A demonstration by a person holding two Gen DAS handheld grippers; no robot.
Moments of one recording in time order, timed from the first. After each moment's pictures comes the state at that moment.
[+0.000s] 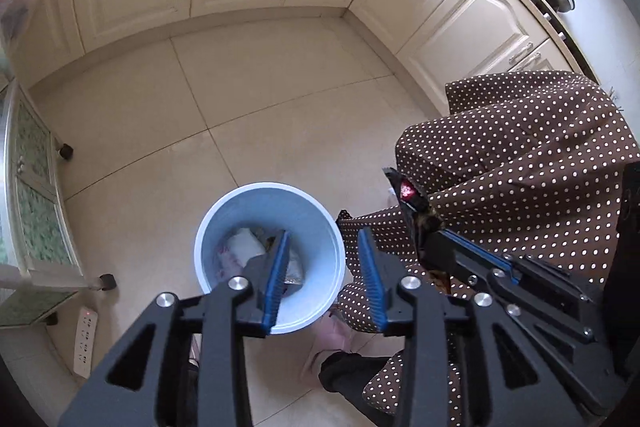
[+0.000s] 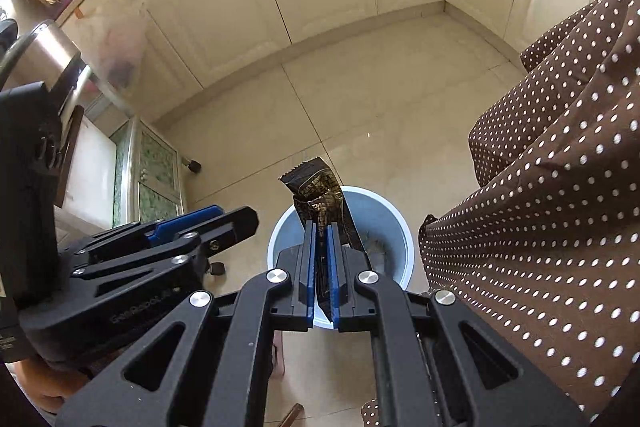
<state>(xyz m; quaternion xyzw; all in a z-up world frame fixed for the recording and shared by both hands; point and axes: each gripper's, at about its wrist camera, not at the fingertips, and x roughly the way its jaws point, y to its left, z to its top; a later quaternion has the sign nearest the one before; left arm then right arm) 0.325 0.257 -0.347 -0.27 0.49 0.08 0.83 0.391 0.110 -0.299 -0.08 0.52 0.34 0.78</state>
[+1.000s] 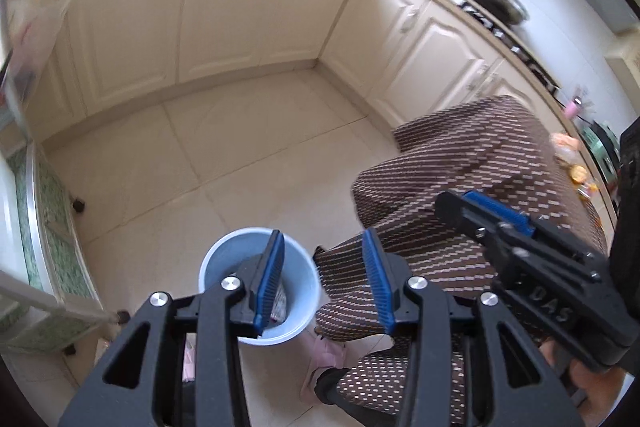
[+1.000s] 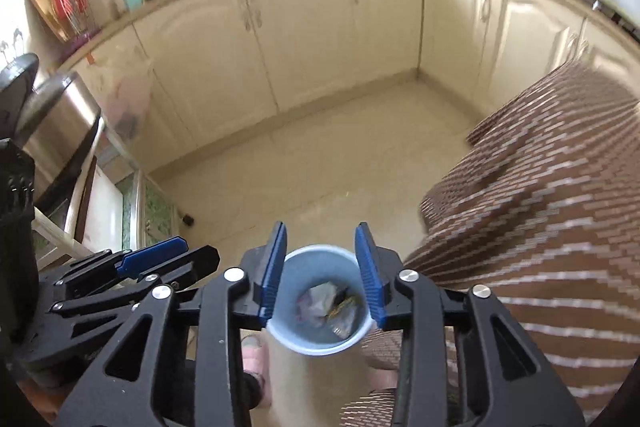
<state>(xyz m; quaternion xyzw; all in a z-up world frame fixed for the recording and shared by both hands) 0.292 0.215 -0.214 -0.21 0.41 0.05 0.89 0.366 0.059 -0.176 -0.07 0.41 0.32 0.85</state>
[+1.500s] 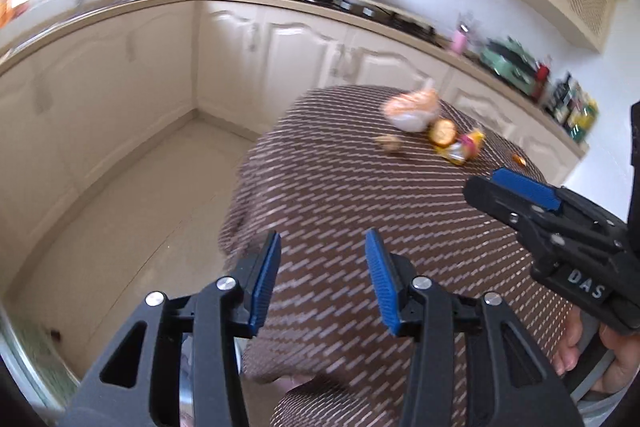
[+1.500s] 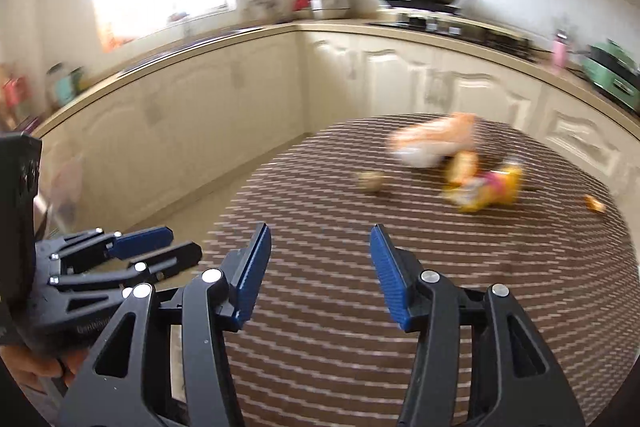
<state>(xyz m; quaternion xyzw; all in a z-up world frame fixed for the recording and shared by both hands) 0.376 0.011 -0.123 -0.06 0.38 -0.12 0.92 0.379 -0.172 -0.088 -0.01 0.33 0.16 0.93</state>
